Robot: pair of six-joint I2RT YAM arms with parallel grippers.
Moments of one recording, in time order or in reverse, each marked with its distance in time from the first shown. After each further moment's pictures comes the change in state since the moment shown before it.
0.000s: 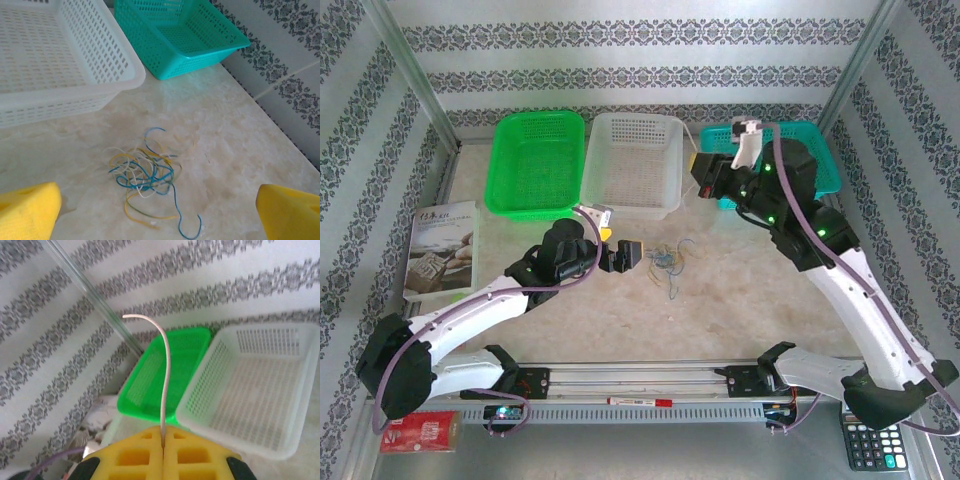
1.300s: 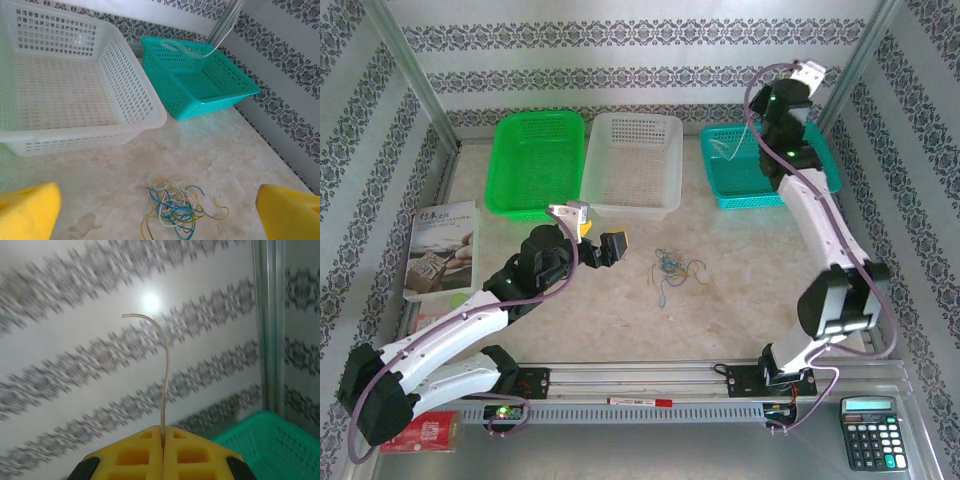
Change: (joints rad) left arm 0.000 -0.177 -0.029 -0.032 -0.153 -0.017; right arm -0.402 0.530 0.097 0.505 0.561 -0.153
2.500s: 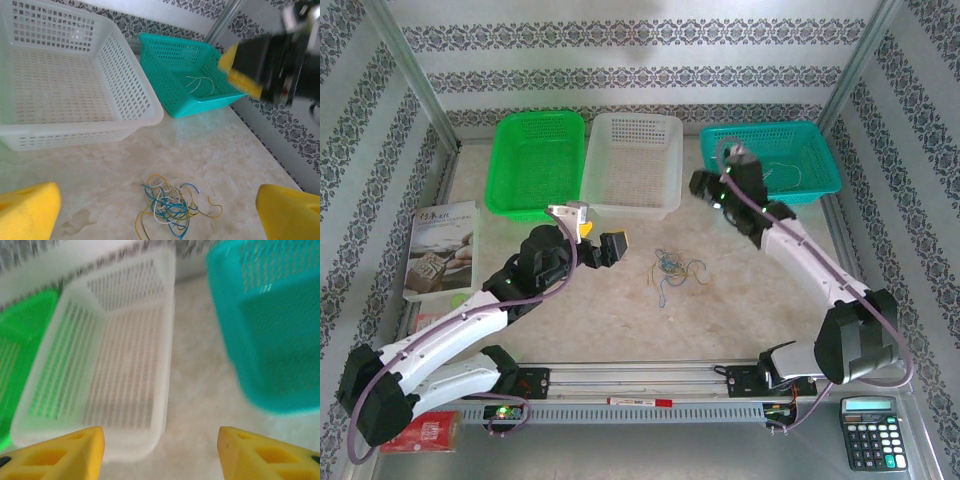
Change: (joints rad) left arm 0.000 -0.013 -0.008 -0.017 0.008 -0.036; right arm 0.227 -0.286 -0.556 -0.207 -0.426 0.193
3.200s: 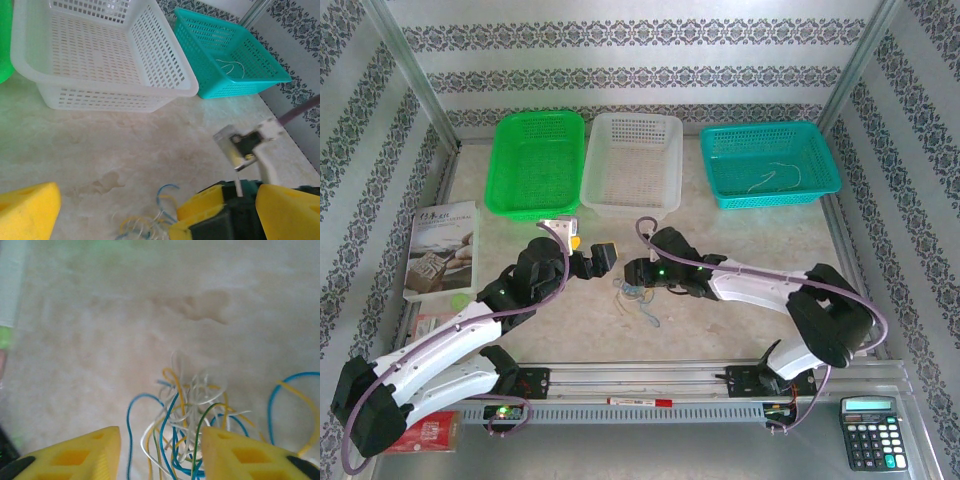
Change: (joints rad) left arm 0.000 -0.078 -0.084 -0.089 -0.065 -0.055; right arm 0.462 0.113 -0.248 0.203 -0.206 0.154
